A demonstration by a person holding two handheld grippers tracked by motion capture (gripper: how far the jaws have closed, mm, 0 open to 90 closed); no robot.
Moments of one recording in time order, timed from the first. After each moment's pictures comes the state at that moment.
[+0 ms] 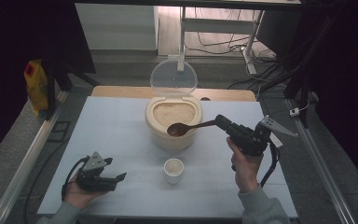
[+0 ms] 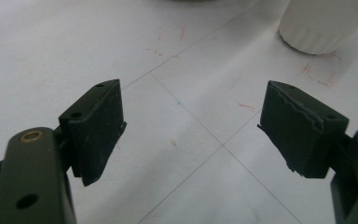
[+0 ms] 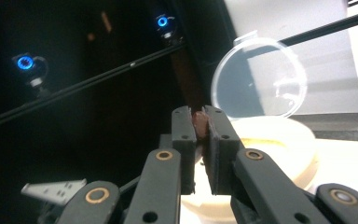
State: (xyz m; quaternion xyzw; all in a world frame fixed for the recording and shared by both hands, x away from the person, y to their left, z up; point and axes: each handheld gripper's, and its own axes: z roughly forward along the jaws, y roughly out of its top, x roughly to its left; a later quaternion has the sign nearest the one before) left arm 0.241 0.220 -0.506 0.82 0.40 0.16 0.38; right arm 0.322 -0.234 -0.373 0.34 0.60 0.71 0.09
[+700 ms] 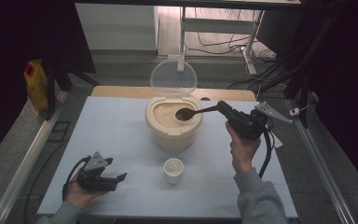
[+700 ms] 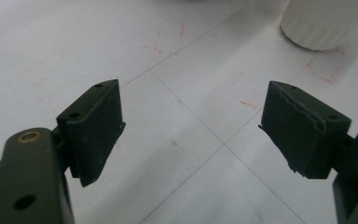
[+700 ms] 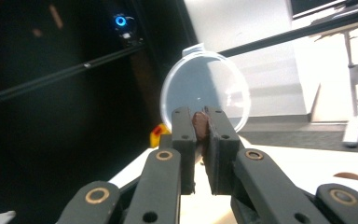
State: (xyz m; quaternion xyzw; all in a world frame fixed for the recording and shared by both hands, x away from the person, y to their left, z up) left arm 0.244 0.219 -0.508 0.82 0.40 0.16 0.38; right arm 0.358 -0.228 -0.367 0.38 0.61 0.68 0.16
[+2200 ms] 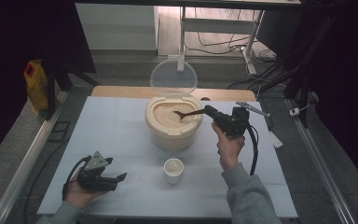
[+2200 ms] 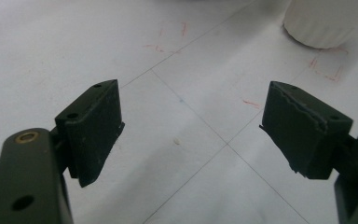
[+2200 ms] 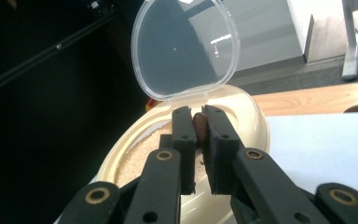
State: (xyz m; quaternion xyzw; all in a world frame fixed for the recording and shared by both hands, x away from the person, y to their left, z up) left arm 0.245 0.219 -0.509 0.82 0.40 0.16 0.37; right arm 0.389 -0.200 -0.400 0.48 0.61 0.63 0.09
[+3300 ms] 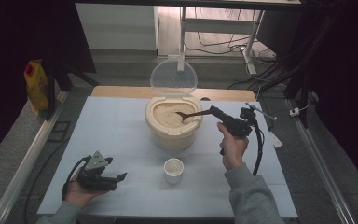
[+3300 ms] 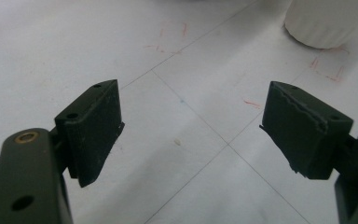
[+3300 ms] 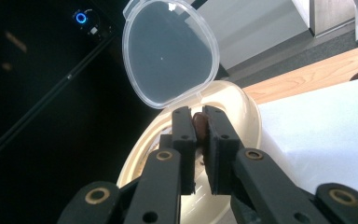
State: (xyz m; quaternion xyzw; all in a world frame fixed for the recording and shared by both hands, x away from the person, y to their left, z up) left arm 0.245 0.219 -0.508 0.82 0.40 0.16 0.37; right arm 0.391 -0.217 -0.403 0.54 0.55 0.64 0.02
